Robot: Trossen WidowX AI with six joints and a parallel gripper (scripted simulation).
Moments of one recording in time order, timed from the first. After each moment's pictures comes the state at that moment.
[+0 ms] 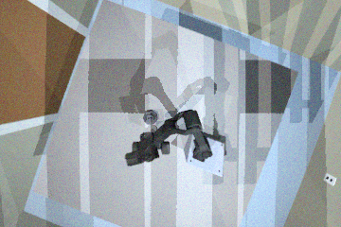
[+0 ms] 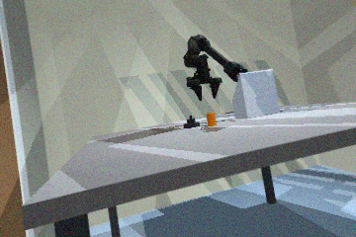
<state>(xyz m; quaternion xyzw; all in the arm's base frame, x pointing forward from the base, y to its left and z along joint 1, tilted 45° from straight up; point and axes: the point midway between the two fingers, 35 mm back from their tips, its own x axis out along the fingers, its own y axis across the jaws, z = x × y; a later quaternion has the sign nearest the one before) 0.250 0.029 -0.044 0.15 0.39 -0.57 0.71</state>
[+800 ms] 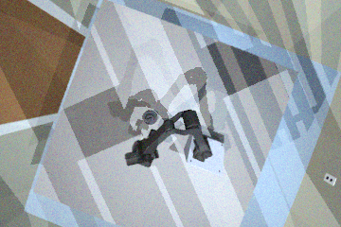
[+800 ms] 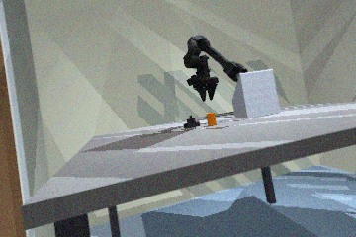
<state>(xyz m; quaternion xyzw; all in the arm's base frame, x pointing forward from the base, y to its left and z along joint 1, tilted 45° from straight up) 0.254 0.028 -0.051 -0.28 0.64 -0.25 0.67</state>
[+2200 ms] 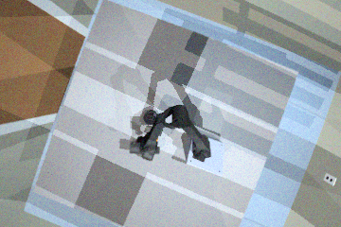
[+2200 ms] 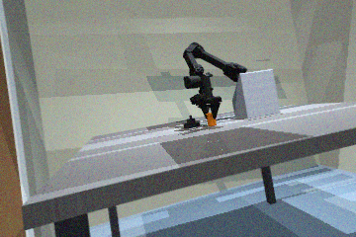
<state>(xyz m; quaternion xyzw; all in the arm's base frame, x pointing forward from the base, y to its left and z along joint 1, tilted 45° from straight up) 0.256 -0.036 -0.112 -0.28 0.65 -0.25 0.66</state>
